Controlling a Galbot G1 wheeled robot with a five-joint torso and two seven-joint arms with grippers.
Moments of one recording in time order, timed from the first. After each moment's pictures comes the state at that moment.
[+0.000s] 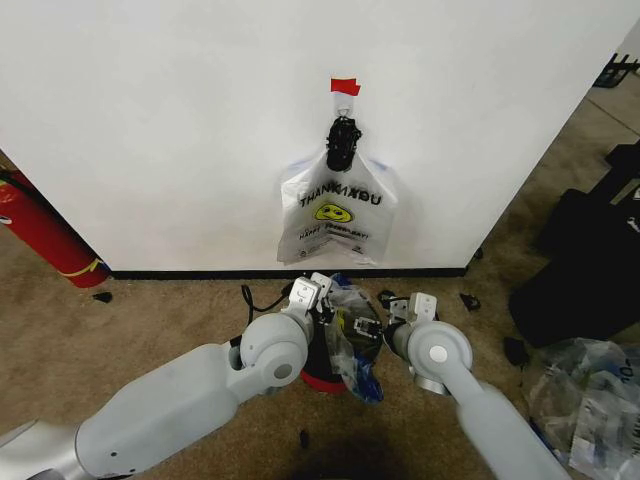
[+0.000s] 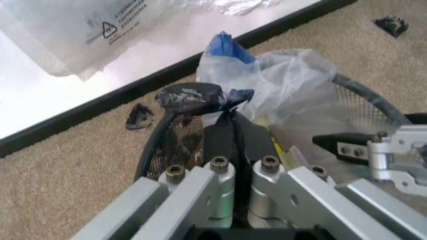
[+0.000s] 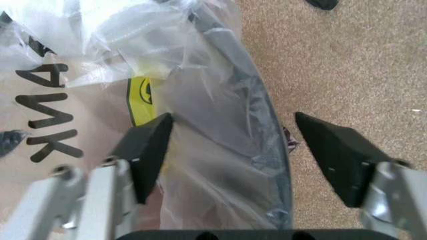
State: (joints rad) left arm 0.51 -0.96 0.49 -2.03 -1.16 0.69 -0.87; right arm -0.94 1.17 0.08 1.93 1.38 -0.74 0.96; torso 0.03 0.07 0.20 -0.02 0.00
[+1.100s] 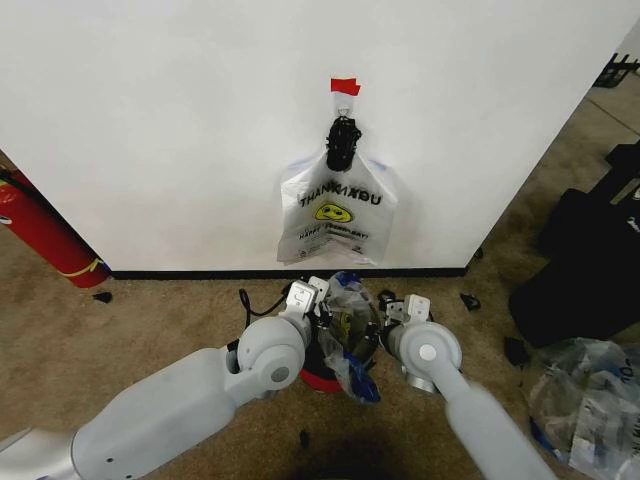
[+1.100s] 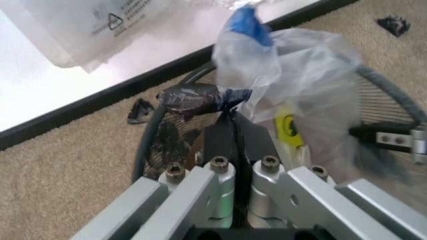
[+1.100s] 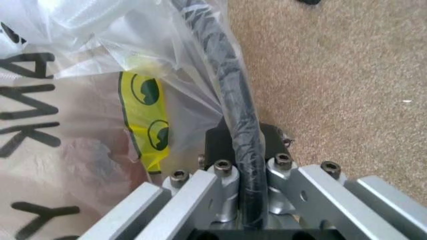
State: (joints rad) left arm 0.53 -0.94 0.46 -2.04 -1.17 0.69 -0.86; right arm -1.00 1.22 0.13 1.93 1.30 -0.73 0.94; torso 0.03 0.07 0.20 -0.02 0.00
